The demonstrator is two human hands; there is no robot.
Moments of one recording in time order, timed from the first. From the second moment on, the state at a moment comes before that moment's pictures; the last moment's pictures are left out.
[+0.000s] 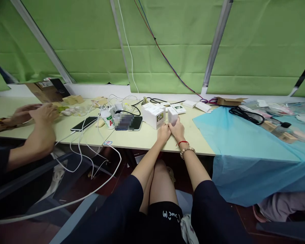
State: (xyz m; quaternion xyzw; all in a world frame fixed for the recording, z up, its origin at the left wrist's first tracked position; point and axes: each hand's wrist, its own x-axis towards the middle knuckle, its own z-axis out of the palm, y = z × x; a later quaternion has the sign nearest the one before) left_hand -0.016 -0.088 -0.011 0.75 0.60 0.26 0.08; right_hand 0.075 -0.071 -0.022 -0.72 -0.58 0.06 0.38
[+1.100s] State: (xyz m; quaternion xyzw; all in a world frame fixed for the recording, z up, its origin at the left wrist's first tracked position) left_hand -0.038 -0.122 -0.007 0.65 0.59 0.47 0.11; right_hand 0.064 -0.117 -0.014 -0.63 -0.71 0.02 0.31
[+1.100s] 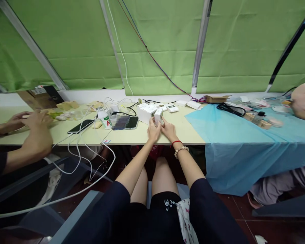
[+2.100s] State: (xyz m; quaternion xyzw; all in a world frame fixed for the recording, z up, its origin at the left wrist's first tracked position) left_hand -0.038 -0.088 -0.014 0.56 0.76 0.32 0.10; right_hand 0.060 -0.086 -0.024 -0.66 -0.71 0.03 0.25
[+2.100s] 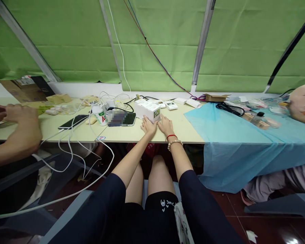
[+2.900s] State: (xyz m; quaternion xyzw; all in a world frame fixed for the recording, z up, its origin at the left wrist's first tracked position) left_hand -0.038 -0.105 -0.007 0.48 0.70 0.53 -0.03; right_hand 0.045 -0.098 -0.009 -0.52 -0.84 -0.09 0.10
